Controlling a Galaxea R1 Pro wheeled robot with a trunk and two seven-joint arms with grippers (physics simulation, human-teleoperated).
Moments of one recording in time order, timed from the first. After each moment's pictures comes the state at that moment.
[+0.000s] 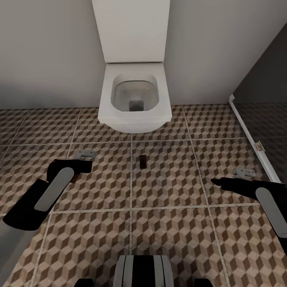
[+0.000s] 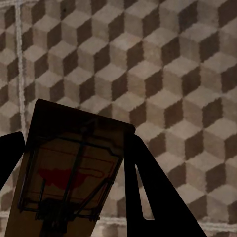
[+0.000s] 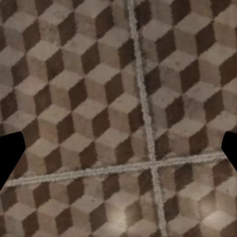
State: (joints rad) left arm -0.84 0.34 -0.42 -1.57 0.91 1.05 0.84; right arm -0.54 -0.43 -0.04 -1.59 -0.64 1.04 -0.14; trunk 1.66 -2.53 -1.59
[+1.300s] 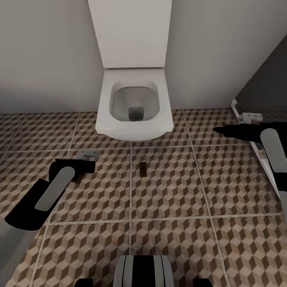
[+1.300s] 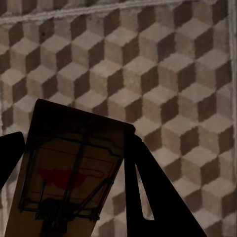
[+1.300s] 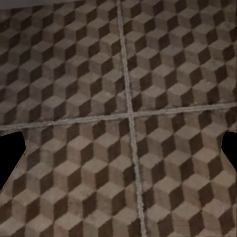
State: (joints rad) left arm -0.84 0.32 -0.42 -1.58 0.97 1.05 0.84; right arm -1.08 -0.46 0.10 -1.41 -0.64 1.04 -0.15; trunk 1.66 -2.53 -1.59
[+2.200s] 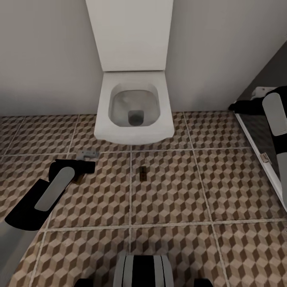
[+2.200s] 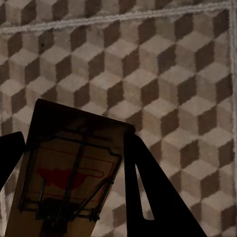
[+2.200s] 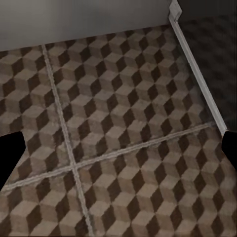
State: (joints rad) left arm -0.84 0.32 -0.42 -1.58 0.97 1.05 0.84; right arm -1.41 -0.43 0.19 -1.12 -0.64 1.05 -0.42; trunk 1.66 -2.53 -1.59
